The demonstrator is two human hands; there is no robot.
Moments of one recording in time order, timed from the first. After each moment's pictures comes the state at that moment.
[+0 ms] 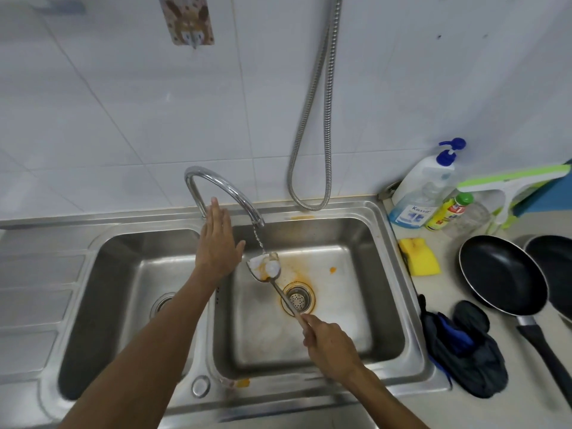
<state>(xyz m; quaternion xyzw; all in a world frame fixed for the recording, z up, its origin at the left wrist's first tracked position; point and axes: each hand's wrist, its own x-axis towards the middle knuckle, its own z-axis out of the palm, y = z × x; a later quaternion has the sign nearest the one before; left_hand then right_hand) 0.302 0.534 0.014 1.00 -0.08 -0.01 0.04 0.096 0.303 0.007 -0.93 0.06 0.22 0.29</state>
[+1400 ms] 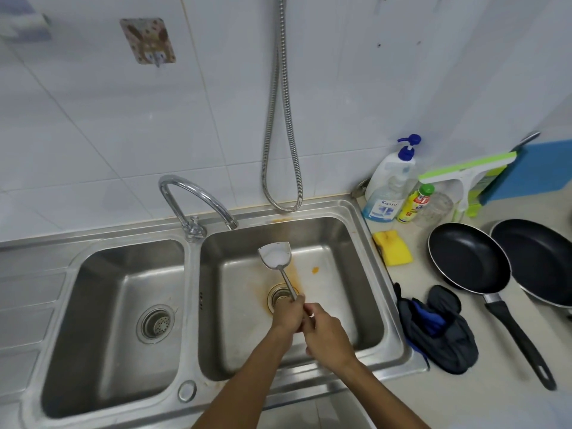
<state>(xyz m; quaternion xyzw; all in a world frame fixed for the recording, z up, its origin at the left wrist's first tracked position) 0.154 0.366 -0.020 0.71 0.24 -0.34 0.57 0.082 0.283 0.020 -0.87 0.18 0.16 0.42</state>
